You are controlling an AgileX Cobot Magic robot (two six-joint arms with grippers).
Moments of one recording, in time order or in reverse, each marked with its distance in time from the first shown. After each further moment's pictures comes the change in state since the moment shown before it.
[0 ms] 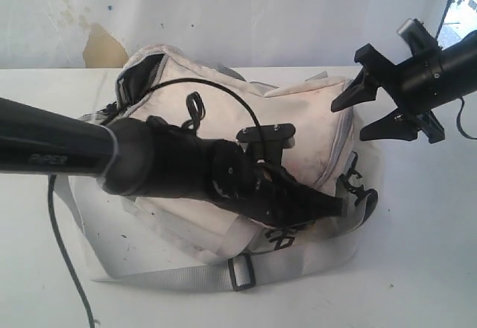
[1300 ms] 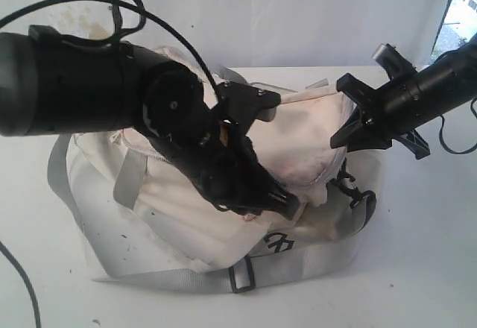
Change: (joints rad) left arm 0.058 -0.254 -0.002 0.446 0.482 -0.069; right arm 0.045 0.070 0.000 -0.056 -0.008 -0.044
